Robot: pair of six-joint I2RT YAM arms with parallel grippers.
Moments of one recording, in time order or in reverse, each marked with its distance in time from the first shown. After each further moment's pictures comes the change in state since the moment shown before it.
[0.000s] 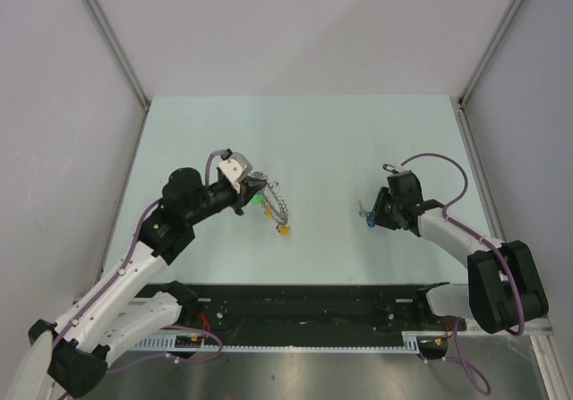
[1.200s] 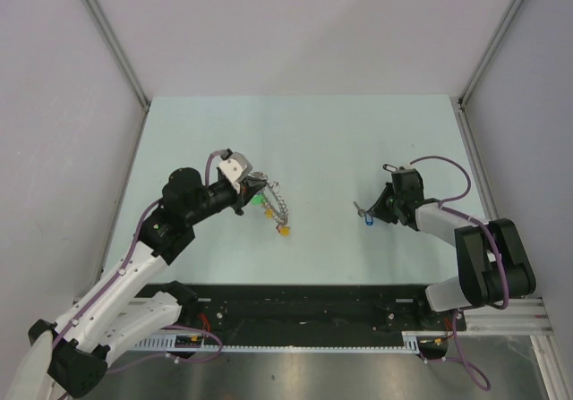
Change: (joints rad) left arm 0.000 0.000 0.000 0.000 0.000 0.000; right arm -0.088 0.145 -0.037 0.230 -0.059 0.161
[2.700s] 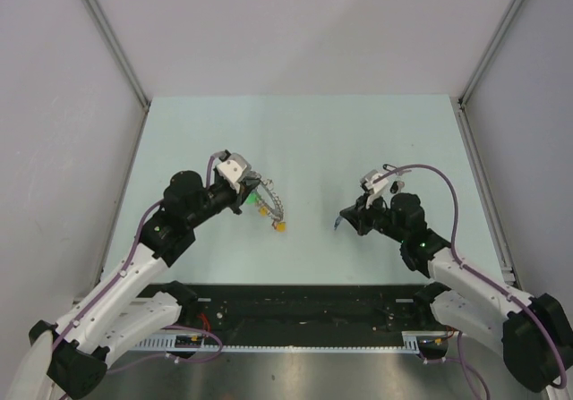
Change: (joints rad) left arm 0.000 -0.013 -0.033 0.002 -0.112 0.027; right arm 0.306 -0.556 -0.224 0.288 -0.220 -0.607
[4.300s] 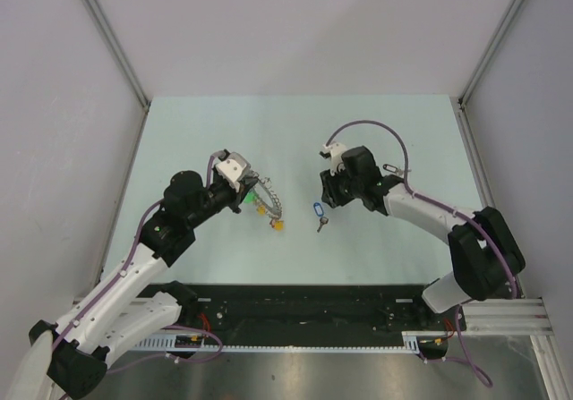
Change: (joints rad) left arm 0.000 0.001 0.000 0.000 -0.040 0.009; right arm 0.067 0.615 0.544 -0.388 0.143 -0.049
